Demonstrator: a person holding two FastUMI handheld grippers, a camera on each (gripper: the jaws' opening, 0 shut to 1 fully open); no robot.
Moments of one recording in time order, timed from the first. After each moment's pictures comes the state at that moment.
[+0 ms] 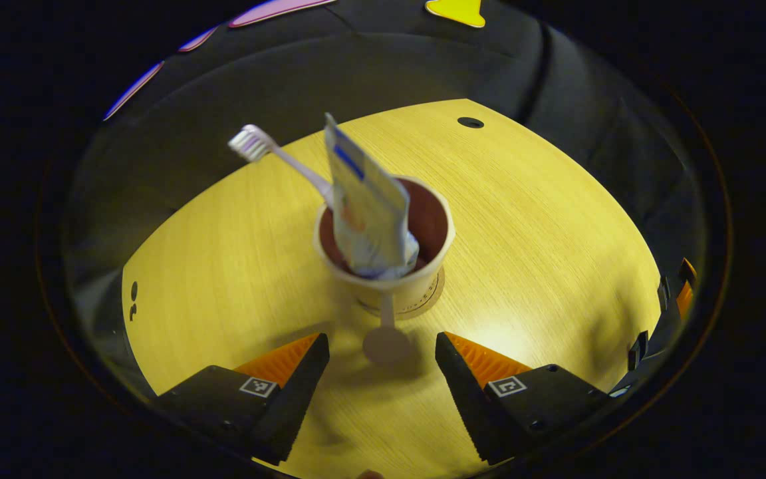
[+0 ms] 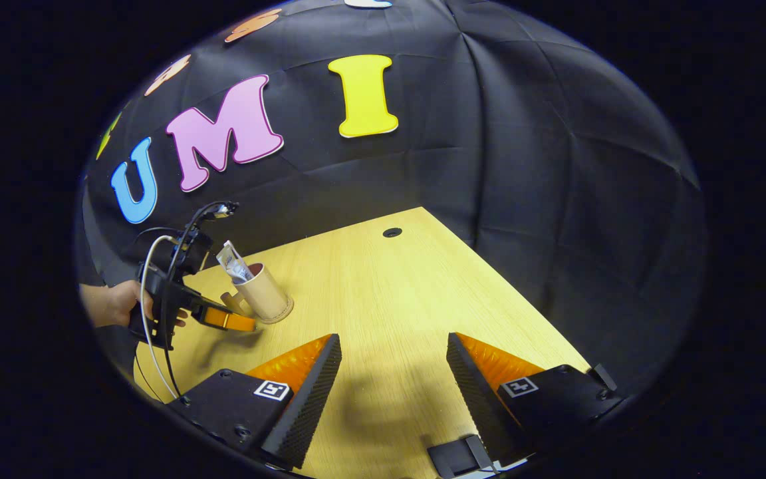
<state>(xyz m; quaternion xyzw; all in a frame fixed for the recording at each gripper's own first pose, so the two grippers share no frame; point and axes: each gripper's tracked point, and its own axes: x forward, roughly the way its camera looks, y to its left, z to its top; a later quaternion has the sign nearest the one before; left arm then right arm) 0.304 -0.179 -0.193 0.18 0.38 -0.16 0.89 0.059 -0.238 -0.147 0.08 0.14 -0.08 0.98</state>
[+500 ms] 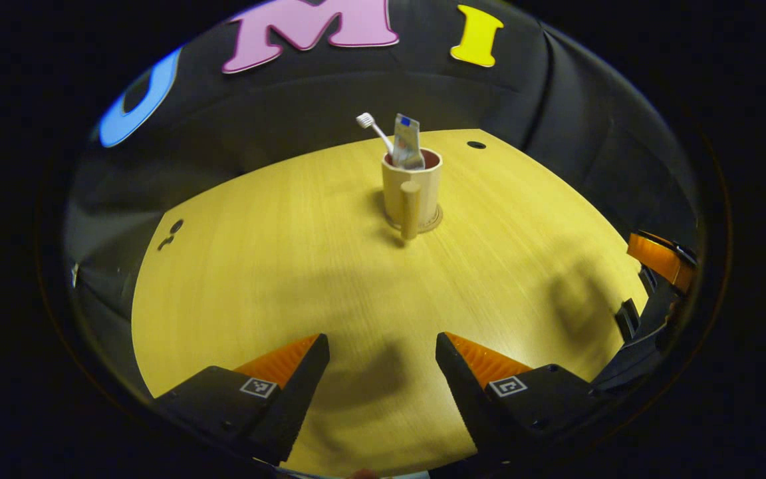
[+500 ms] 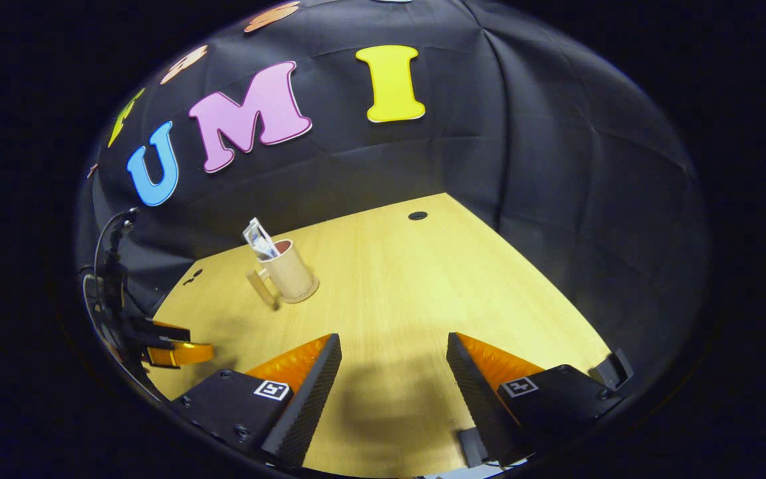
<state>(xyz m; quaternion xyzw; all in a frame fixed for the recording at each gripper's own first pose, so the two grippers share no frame) 0.141 -0.101 -0.206 0.09 0.33 -0.12 0.93 0.040 -0.190 -0.168 0.07 0.17 -0.04 0.98</state>
